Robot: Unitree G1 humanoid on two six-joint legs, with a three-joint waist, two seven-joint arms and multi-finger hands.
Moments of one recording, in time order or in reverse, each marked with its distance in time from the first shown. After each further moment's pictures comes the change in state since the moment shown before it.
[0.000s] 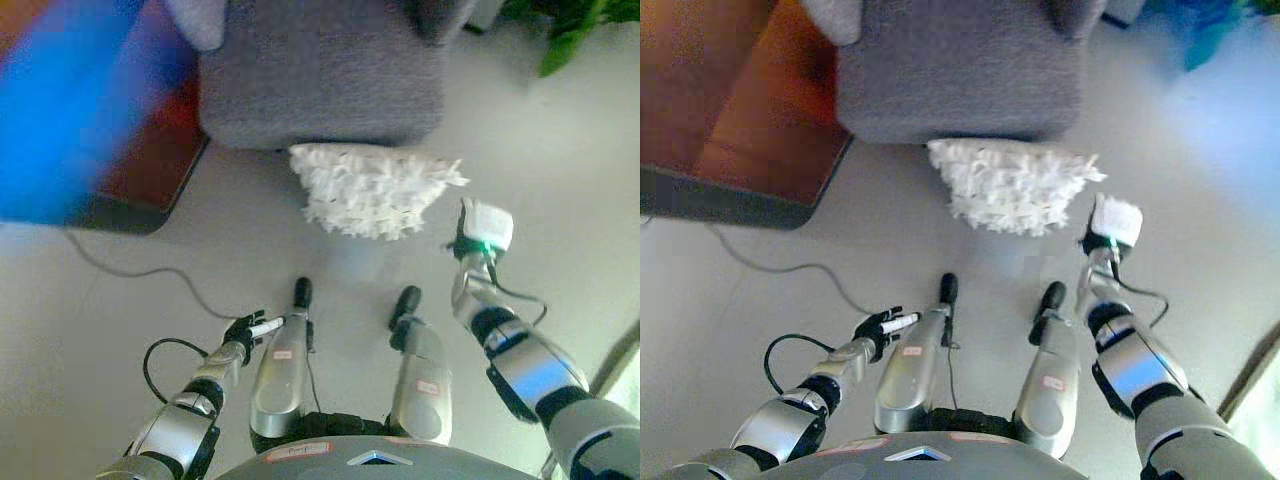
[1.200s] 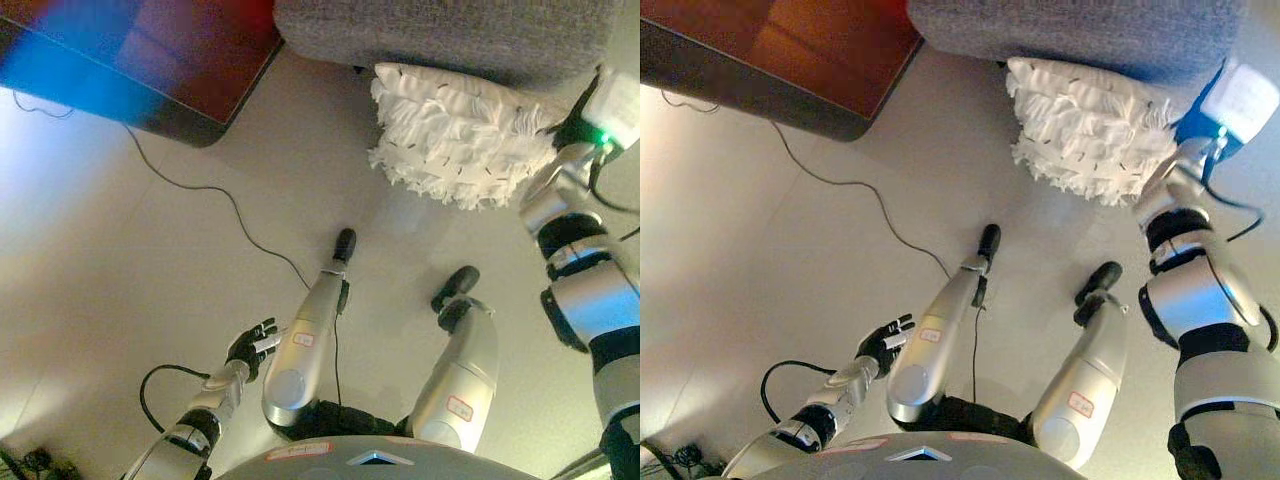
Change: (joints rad) left arm 0.191 0.020 -0.067 -0.138 -0.136 -0.075 -0.076; right arm -0.430 -0.275 0.034 0.039 0.272 0.141 0.004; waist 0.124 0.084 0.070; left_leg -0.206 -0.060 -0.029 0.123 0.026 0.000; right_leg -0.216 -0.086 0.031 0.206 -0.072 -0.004
